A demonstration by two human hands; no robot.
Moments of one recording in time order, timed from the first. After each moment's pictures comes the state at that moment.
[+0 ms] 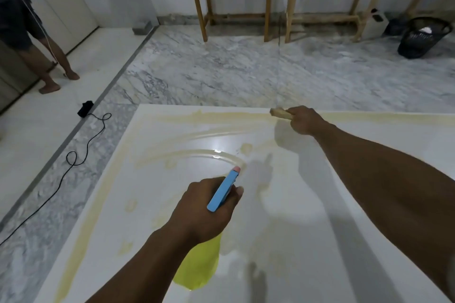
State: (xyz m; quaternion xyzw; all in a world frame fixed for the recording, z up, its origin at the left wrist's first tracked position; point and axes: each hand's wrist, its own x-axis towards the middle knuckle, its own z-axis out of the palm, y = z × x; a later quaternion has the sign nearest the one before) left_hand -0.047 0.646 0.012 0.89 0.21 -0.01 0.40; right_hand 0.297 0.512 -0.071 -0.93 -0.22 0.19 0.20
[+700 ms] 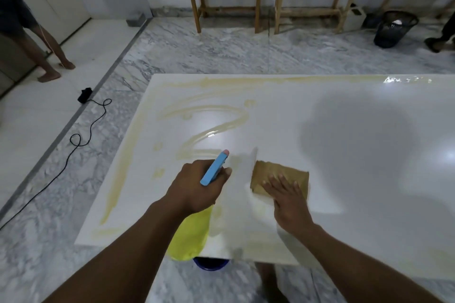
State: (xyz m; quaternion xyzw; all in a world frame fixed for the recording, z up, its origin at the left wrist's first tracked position) left_hand -0.218 0.623 0.026 0.90 0.21 -0.05 0.38; right_hand -0.109 0.389 -0.191 -0.91 -0.33 0.11 0.22
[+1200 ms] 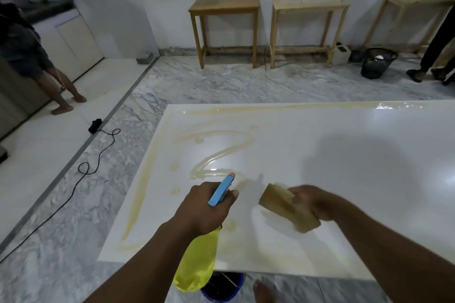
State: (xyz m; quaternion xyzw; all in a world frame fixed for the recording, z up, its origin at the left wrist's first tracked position) left_hand -0.280 0.626 0.056 0.89 0.18 -0.04 0.42; right_hand -0.077 0.380 -0.065 -0.78 -0.08 0.45 0.42
